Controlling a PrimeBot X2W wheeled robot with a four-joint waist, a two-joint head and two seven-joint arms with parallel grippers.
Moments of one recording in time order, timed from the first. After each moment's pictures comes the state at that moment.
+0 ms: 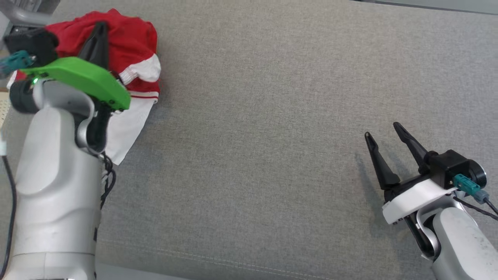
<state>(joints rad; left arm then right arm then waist) -0.76 0.07 -0.06 0.58 -0.45 -0.12 0.02 -0.14 -0.23 0.23 0.20 0.18 0.12 -0.25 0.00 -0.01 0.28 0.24</state>
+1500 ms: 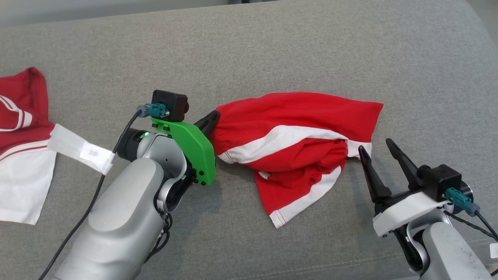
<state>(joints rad) -0.64 0.12 -0.68 0.41 -0.73 0.01 0.20 -0.09 -0.13 0.19 0.22 0.19 0.12 -0.25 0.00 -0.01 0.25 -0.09</state>
